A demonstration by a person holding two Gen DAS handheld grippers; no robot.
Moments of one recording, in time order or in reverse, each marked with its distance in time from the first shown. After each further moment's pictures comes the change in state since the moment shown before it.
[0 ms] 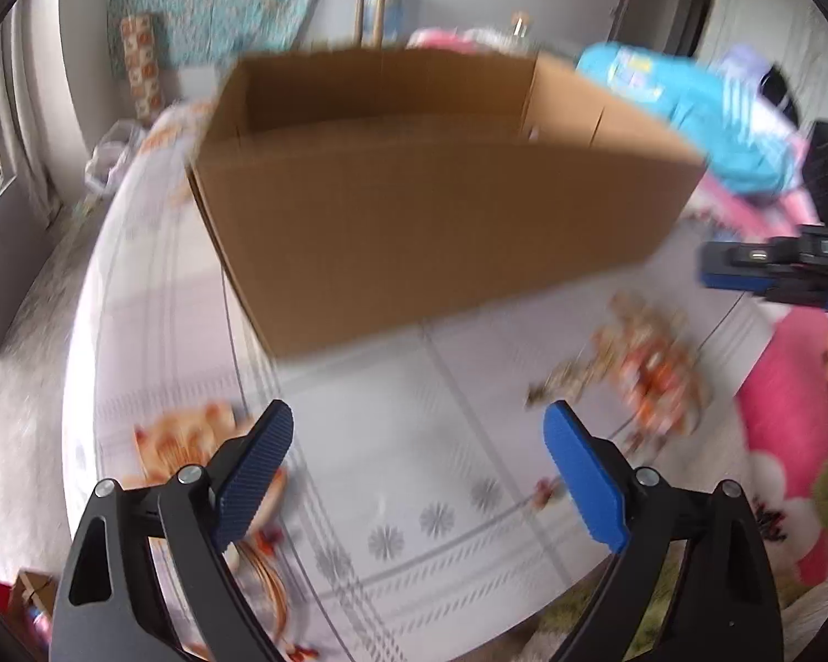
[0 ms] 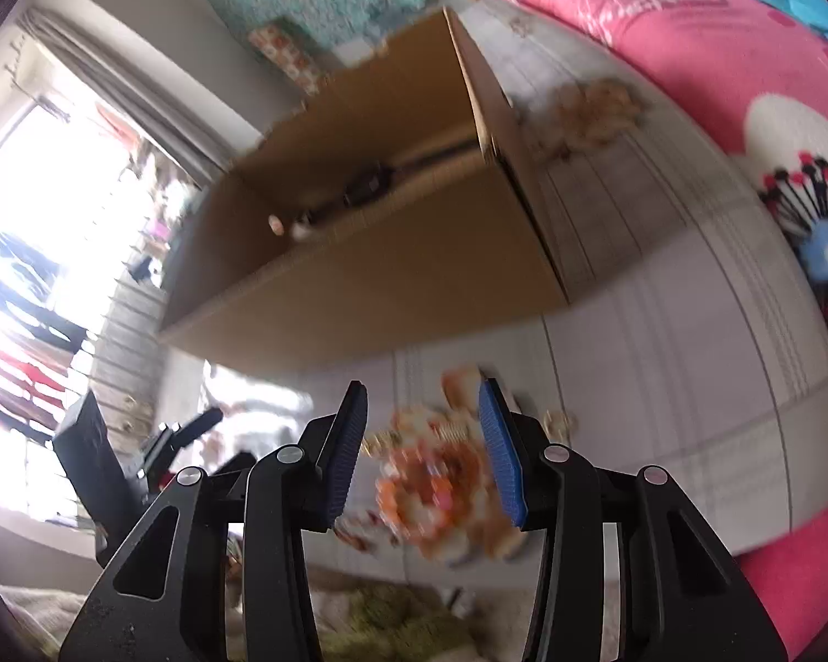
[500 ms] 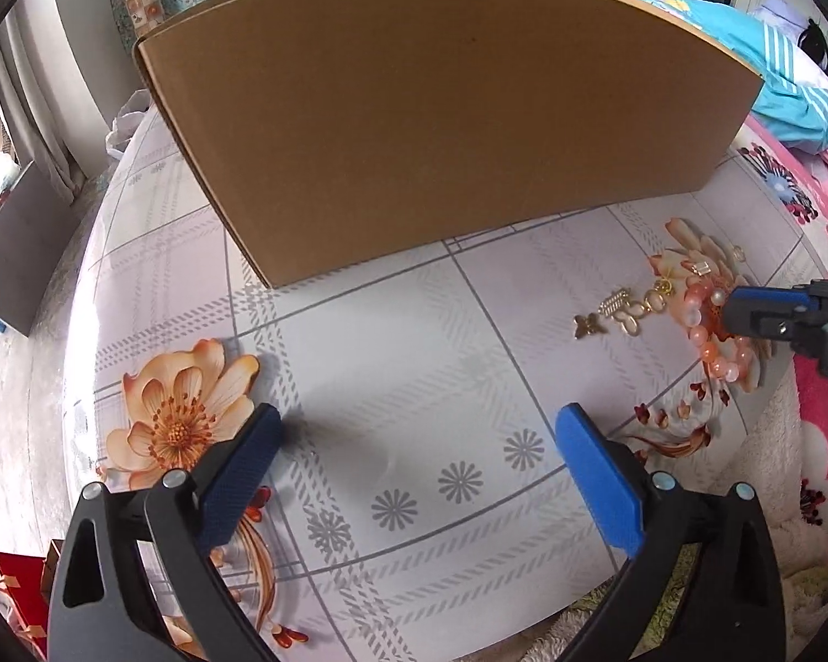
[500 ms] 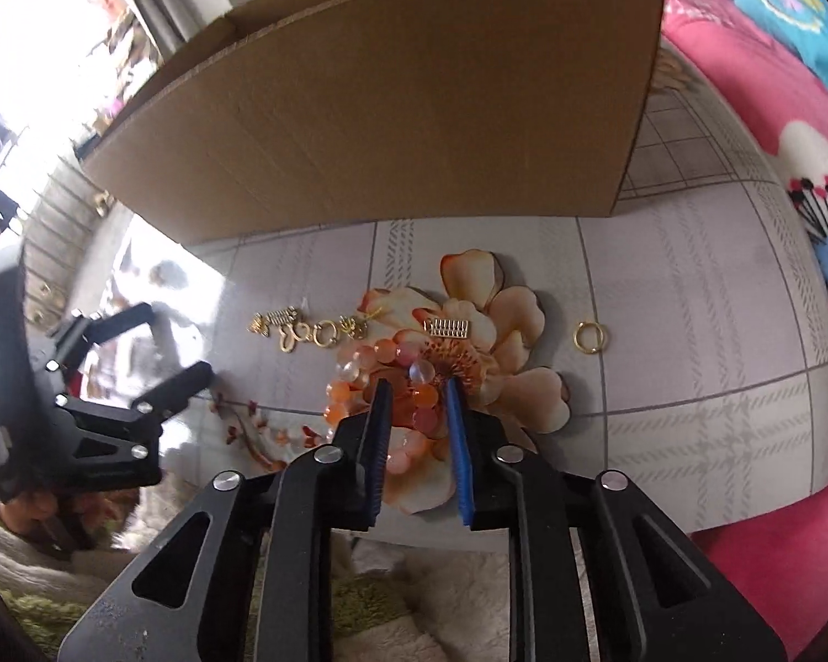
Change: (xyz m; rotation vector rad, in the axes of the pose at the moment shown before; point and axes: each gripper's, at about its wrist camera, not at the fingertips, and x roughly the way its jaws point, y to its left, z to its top) left arm 0.024 -0.007 -0.011 0.007 0.116 0.098; right arm 0.058 0.045 -0.046 -0.237 0.117 -0.243
